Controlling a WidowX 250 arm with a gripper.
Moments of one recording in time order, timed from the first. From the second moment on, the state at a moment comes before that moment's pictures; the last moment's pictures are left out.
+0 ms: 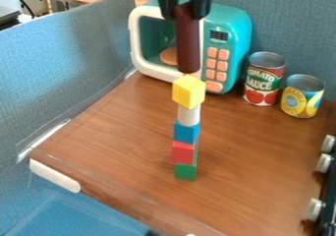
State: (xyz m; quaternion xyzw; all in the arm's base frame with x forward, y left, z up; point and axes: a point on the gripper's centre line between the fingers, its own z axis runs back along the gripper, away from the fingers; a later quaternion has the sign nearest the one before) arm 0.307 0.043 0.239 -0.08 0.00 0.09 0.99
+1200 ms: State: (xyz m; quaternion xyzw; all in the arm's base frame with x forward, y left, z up) arm 0.324 0.037 0.216 -0.08 0.03 0.09 0.99
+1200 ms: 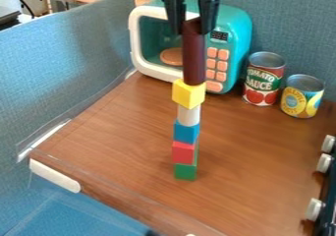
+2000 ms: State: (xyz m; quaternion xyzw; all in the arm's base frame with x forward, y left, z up) arm 0.324 0.036 0.212 -0.09 0.06 0.09 0.99
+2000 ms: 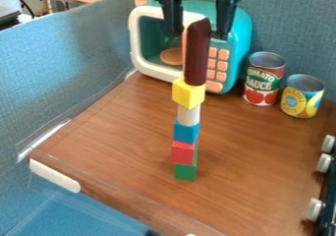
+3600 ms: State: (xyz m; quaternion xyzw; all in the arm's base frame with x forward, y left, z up) arm 0.297 -0.091 0.189 -0.02 0.08 -0.07 0.99
